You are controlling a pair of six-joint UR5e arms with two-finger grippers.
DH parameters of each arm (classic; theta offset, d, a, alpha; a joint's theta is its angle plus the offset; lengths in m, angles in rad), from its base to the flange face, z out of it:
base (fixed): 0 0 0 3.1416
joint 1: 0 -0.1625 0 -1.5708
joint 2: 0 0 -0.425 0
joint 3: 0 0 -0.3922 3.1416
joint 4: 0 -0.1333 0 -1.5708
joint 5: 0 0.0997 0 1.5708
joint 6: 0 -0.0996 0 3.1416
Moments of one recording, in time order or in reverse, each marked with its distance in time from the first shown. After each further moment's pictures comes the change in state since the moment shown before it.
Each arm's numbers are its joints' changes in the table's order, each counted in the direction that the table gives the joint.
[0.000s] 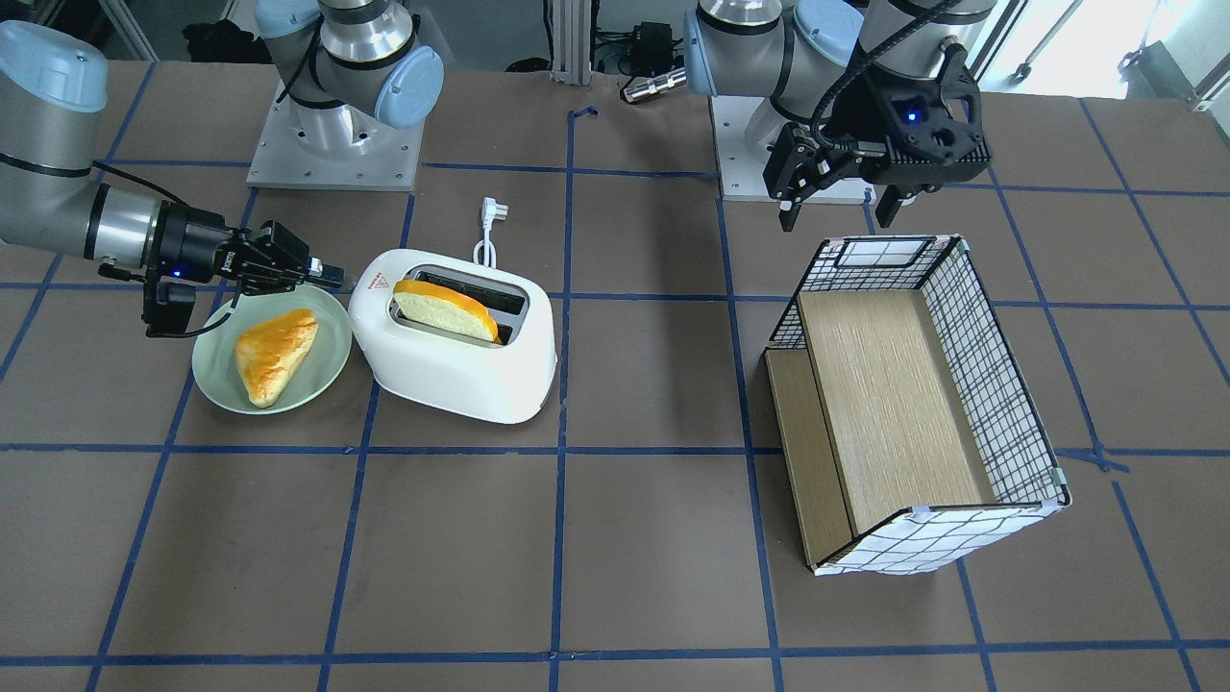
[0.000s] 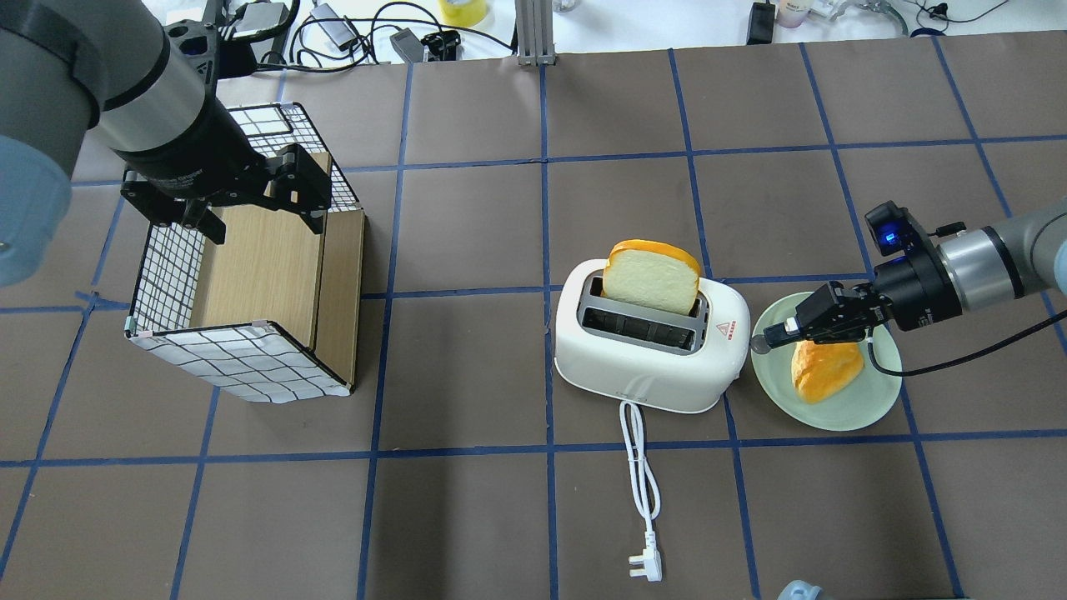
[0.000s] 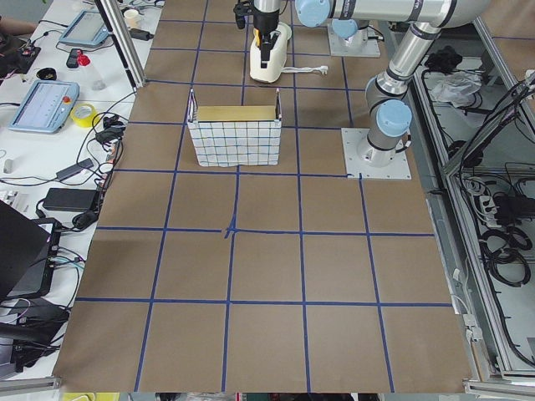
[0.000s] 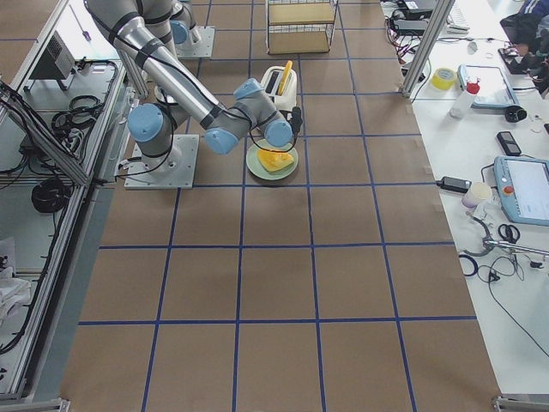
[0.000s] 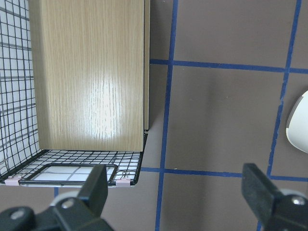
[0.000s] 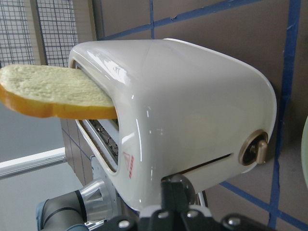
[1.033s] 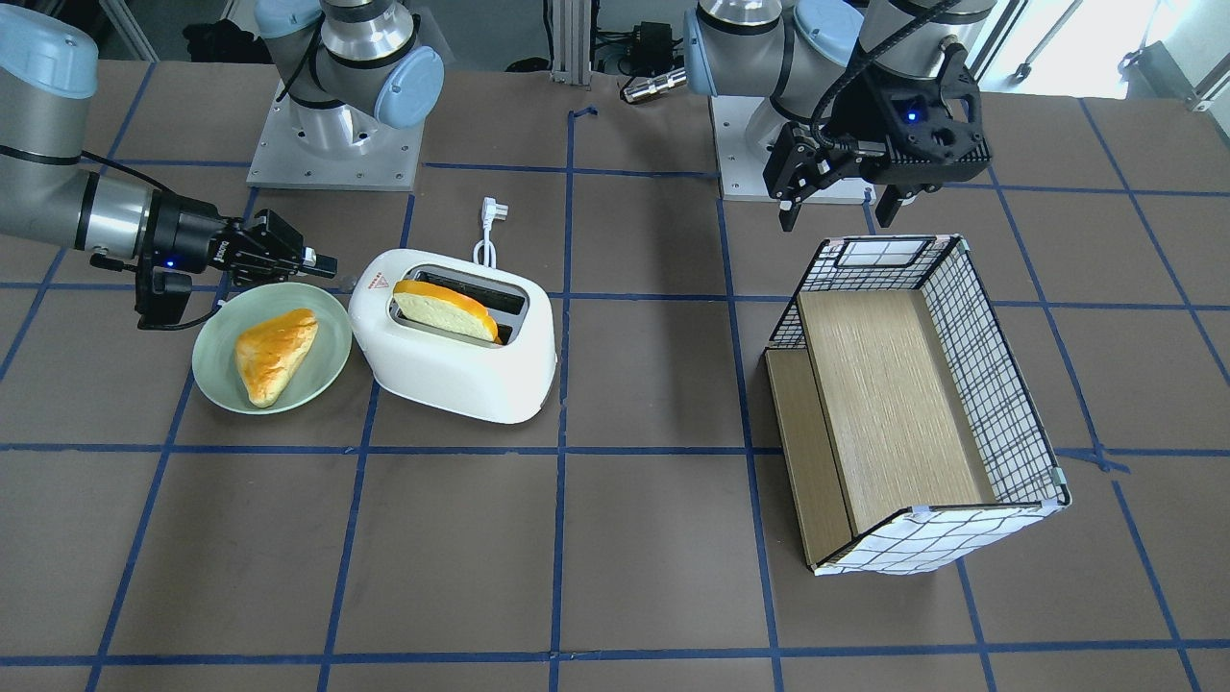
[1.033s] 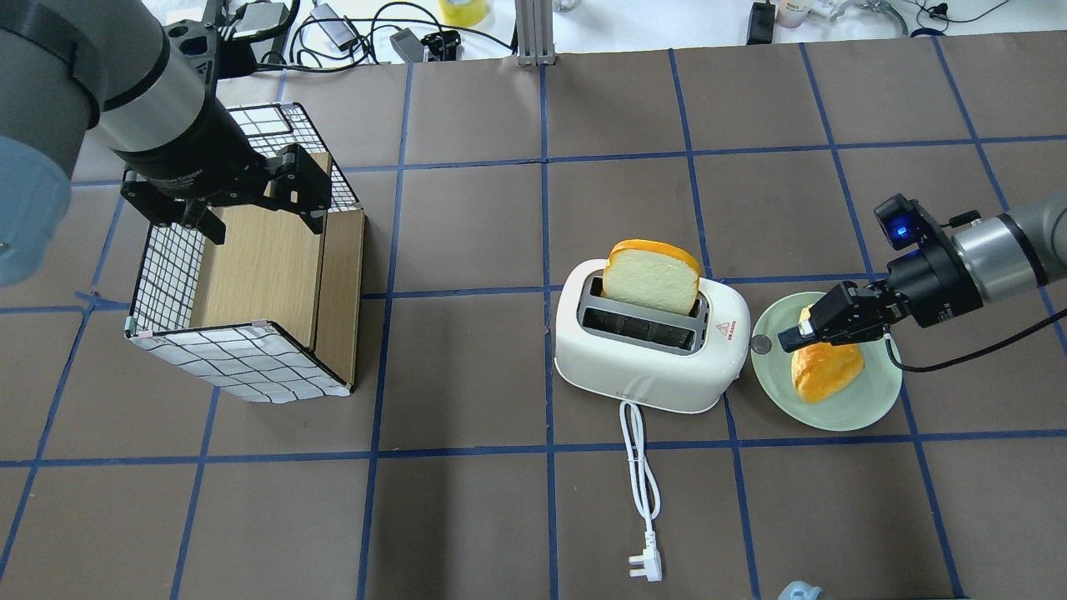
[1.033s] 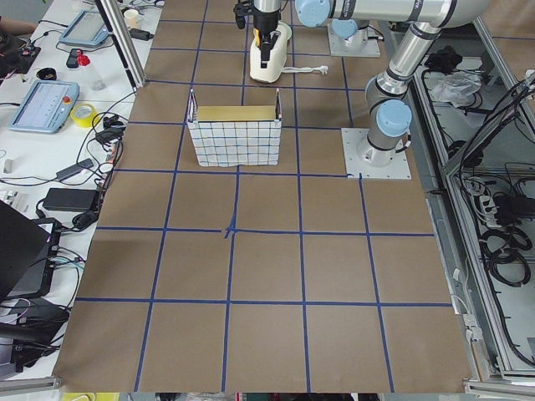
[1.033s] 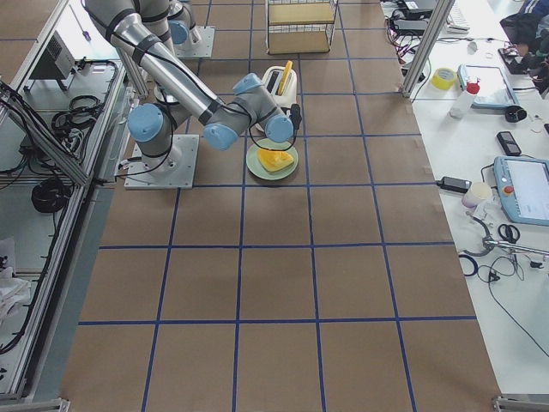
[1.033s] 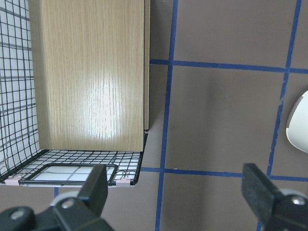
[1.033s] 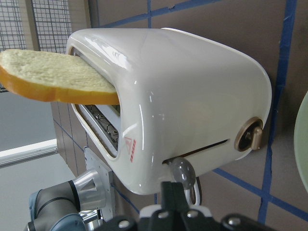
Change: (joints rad) left arm 0.000 0.000 0.000 0.000 0.000 0.000; right arm 0.002 -0.014 -0.014 -0.017 -0.043 0.010
